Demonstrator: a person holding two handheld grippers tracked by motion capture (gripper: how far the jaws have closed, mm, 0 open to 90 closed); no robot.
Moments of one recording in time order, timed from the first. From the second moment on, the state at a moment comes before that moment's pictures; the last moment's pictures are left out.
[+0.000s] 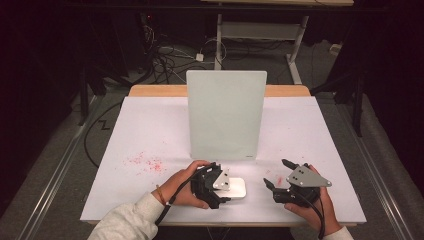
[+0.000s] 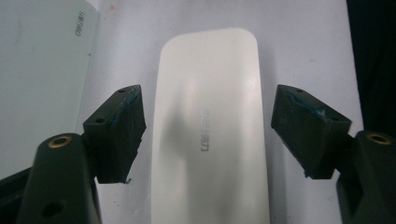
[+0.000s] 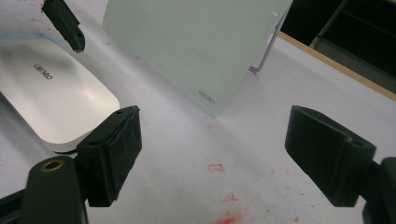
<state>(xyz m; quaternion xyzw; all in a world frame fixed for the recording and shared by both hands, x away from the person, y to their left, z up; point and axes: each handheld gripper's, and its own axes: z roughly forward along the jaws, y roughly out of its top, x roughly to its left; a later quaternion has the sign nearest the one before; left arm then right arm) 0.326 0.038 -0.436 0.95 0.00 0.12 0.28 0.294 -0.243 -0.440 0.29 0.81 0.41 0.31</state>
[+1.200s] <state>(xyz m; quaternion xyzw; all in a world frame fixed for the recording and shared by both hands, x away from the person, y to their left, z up) 0.323 0.091 -0.403 0.85 0.13 0.30 0.40 0.290 -0.240 -0.438 0.28 0.81 0.41 0.32</state>
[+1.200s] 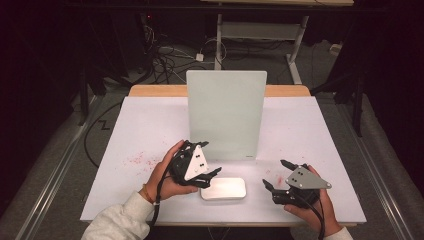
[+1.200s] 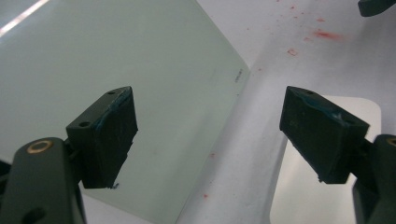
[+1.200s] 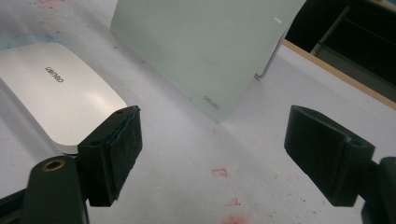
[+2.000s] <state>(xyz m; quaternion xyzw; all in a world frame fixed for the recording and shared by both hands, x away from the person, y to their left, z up) 0.310 0.143 -0.407 0.83 0.19 0.35 0.39 0.288 -0.242 -0.436 0.28 0.80 0.41 0.33</state>
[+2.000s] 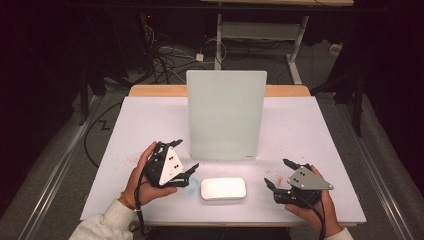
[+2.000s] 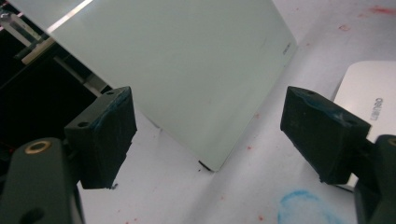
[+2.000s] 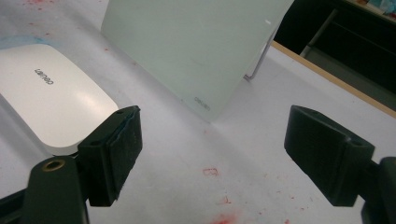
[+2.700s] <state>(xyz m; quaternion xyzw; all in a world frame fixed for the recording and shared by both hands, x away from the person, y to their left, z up) 0.303 0.197 -0.434 0.81 0.25 0.37 0.38 0.291 -0.251 -0.435 0.30 0.79 0.41 0.35</state>
